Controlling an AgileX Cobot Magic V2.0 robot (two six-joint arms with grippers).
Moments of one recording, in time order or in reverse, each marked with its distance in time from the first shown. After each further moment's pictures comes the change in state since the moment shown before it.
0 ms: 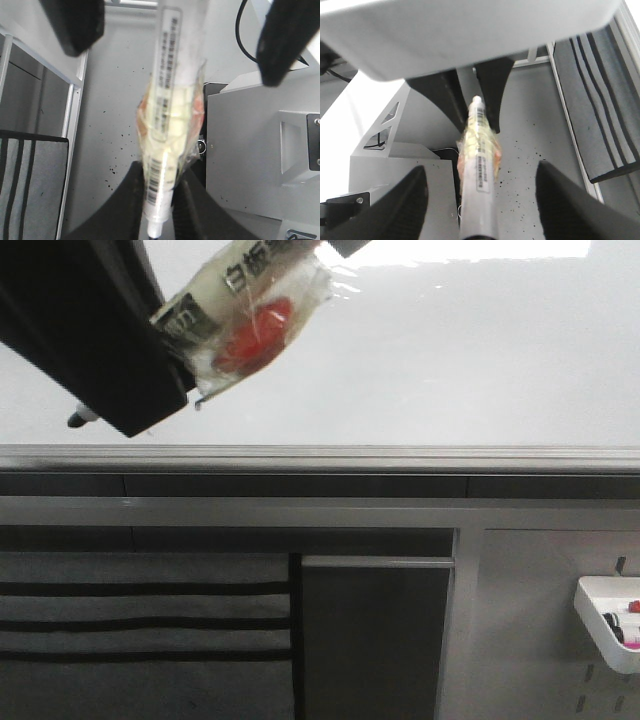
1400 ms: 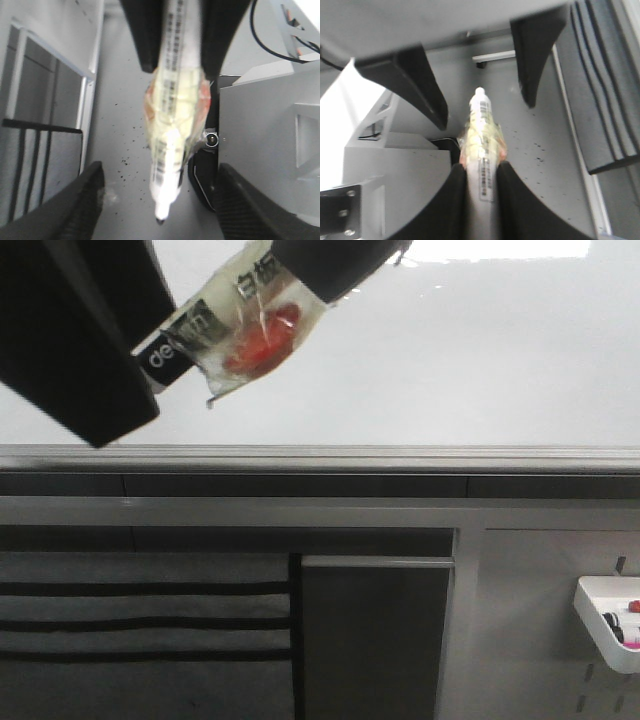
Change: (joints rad) left arm 0.010 0.000 -0.029 0.077 -0.003 -0.049; right arm 0.002 0.031 0.000 -0.050 -0.021 0.014
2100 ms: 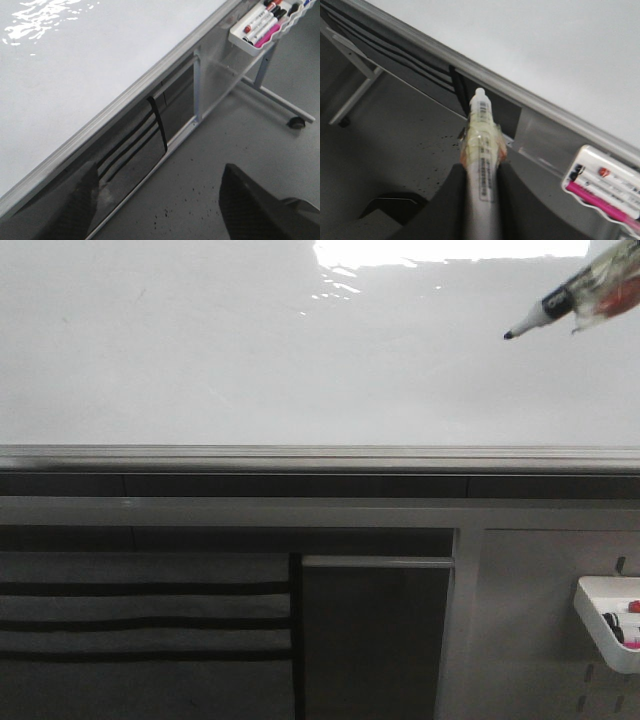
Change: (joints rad) left arm 0.350 -0.497 0.260 -0.010 -0.212 -0.263; right arm -0.378 -0.280 0.200 -0.285 -0.121 0.556
